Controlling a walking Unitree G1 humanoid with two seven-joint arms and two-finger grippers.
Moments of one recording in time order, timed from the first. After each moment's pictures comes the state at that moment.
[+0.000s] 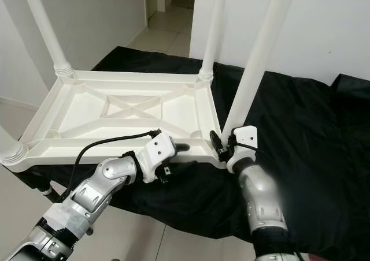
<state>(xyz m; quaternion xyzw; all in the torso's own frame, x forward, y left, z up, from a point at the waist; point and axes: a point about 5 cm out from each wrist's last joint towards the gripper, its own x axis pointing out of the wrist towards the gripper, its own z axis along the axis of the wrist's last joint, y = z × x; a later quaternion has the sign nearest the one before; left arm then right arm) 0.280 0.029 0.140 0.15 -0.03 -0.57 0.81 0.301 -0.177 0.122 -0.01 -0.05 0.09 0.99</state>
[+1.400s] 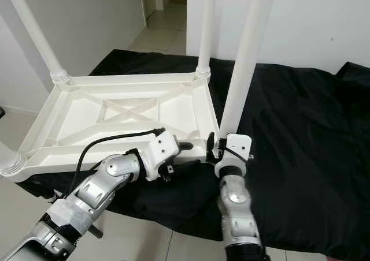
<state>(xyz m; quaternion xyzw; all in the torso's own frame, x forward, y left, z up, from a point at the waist) 0.283 0.027 0.142 0.16 -0.03 -0.58 0.80 0.283 -0.160 0.123 0.01 -0.06 -0.03 1.00</state>
